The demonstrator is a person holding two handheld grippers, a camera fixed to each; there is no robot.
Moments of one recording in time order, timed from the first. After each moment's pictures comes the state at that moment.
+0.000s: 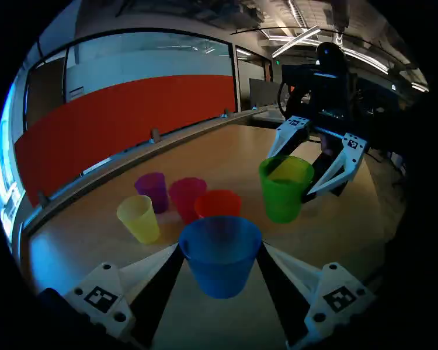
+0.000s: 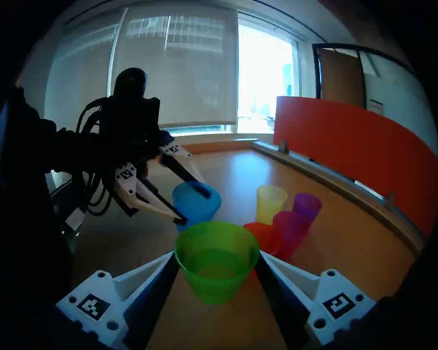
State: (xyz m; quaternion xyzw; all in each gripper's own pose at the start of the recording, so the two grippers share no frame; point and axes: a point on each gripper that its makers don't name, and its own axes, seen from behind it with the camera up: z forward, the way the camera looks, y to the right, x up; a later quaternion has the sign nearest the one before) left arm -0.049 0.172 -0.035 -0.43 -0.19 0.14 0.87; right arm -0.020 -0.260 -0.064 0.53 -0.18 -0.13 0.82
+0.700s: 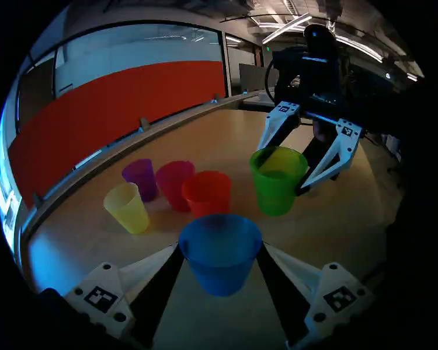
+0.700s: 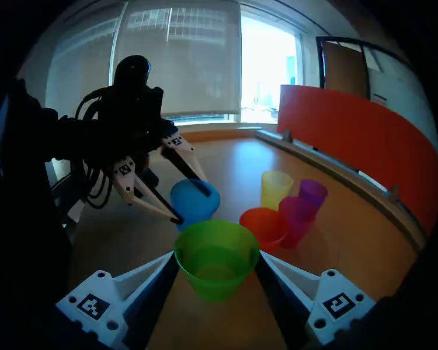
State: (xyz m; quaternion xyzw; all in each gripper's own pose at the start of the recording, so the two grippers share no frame) left arm -0.072 0.170 -0.043 -0.44 -0.22 0.17 0.85; right arm -0.045 -0.256 -0.067 0.53 -0.20 -0.14 0.81
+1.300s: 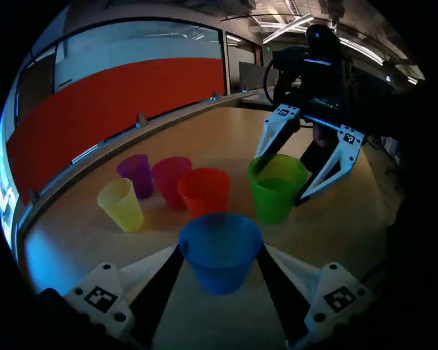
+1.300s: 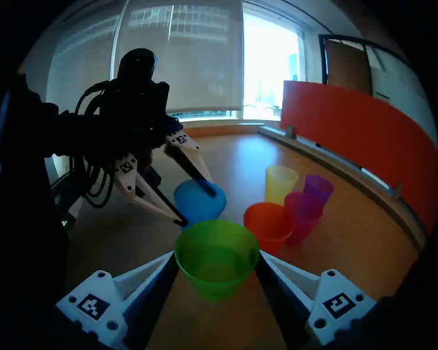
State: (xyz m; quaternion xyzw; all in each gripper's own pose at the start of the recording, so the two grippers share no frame) left arm -0.084 0.179 -0.040 -0.45 -0.23 0.16 0.85; right arm -0.059 -0.260 -0.067 0.54 -0.21 -0.14 0.80
